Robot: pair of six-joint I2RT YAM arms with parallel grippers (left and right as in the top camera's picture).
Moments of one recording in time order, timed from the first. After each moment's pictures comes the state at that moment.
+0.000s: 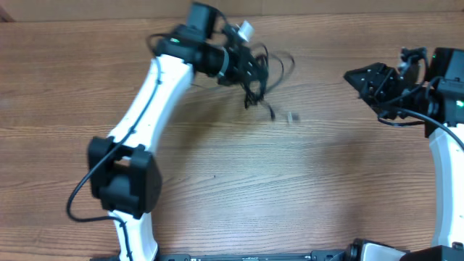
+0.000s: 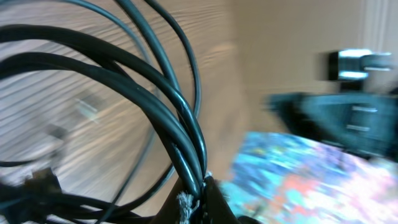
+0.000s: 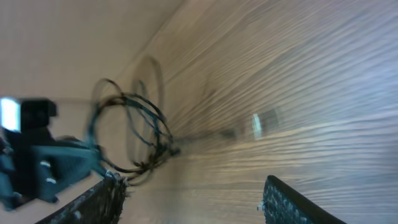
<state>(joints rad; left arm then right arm) -0.30 2.02 1.89 -0.83 1.04 -0.41 -0.22 1.42 1.33 -0.84 -0.70 0.47</state>
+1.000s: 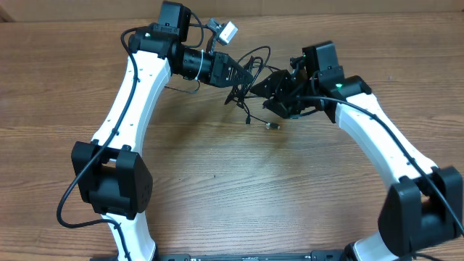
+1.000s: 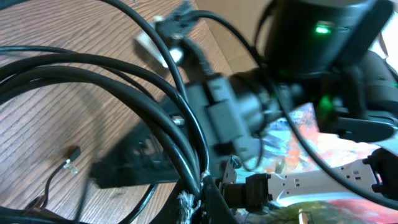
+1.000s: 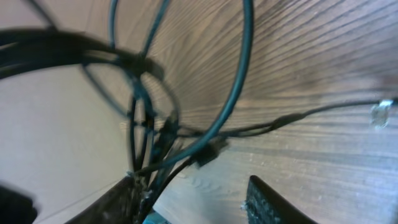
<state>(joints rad) -0.23 2.01 1.89 -1.07 1.17 0.11 0.29 1.74 1.33 -0.54 -0.64 0.96</state>
